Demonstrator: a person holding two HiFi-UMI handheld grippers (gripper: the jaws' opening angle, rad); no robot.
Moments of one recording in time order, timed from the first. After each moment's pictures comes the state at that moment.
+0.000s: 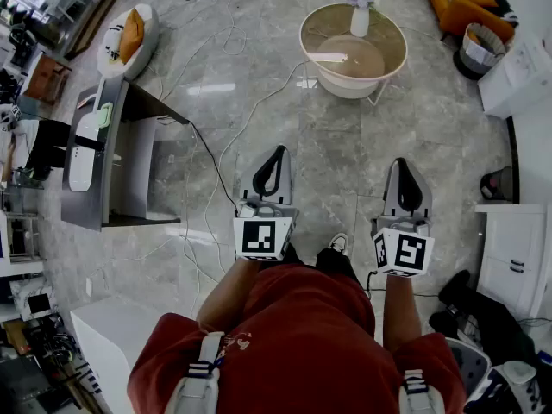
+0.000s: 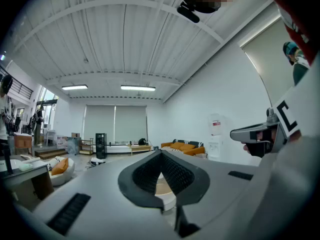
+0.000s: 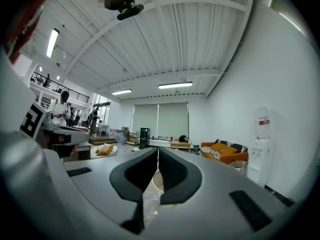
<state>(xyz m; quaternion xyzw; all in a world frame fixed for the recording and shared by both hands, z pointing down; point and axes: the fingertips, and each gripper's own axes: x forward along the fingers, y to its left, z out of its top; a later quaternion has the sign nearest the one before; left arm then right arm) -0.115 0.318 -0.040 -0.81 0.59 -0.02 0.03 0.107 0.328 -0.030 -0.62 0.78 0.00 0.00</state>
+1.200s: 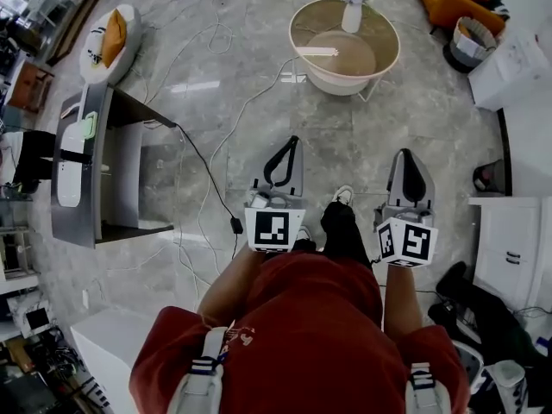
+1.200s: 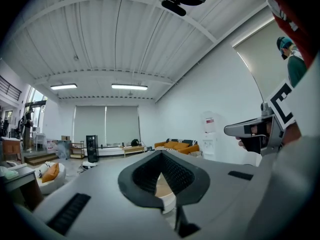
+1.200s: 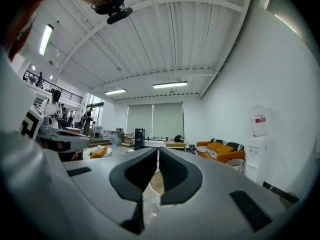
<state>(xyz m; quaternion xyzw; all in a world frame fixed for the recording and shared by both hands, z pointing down) -0.107 0.273 -0.016 -0.83 0.55 -0.06 0.01 0.100 0.289 -0.020 -0.64 0.77 -0.01 0.00</state>
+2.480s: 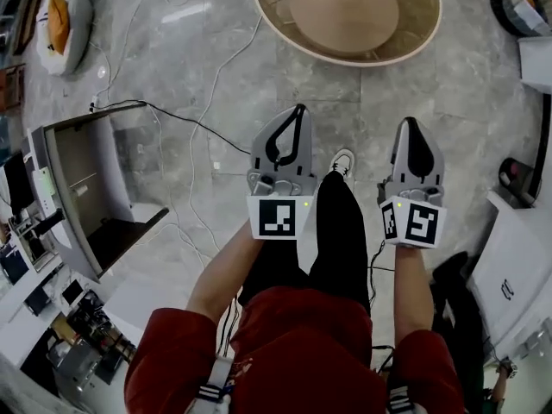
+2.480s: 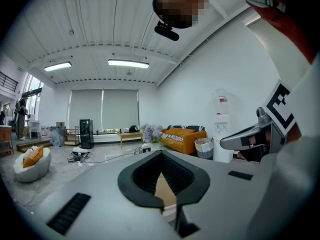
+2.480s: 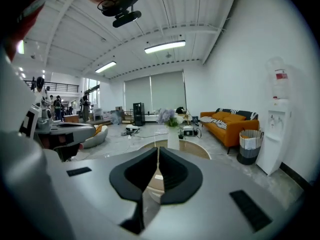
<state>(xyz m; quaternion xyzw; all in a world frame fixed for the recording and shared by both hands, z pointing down) -0.001 -0.098 0.204 -0.84 0.53 -0.08 0.04 0.173 -0.084 0.246 -0.61 0.78 -0.12 -0.09</state>
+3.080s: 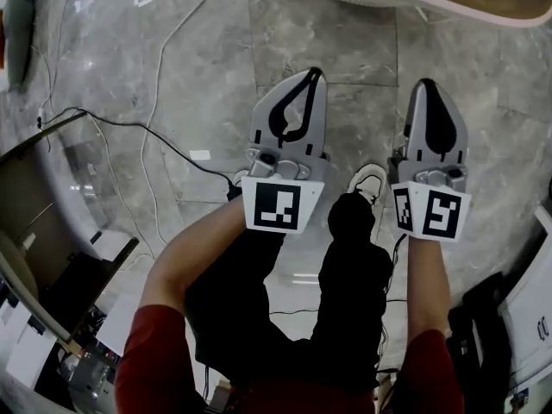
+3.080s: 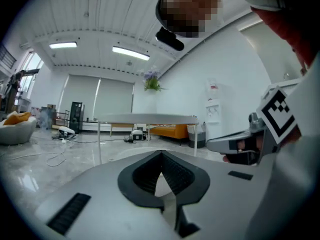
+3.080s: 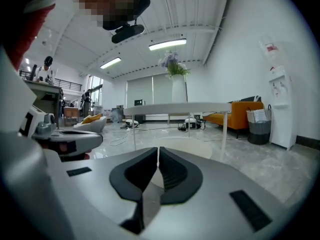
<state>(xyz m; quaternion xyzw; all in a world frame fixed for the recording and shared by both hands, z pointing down) -0.019 -0.117 0.618 -0.87 0.49 -0.05 0.00 0.124 -0.107 0.639 -0.61 0.78 -0.08 -0.08</state>
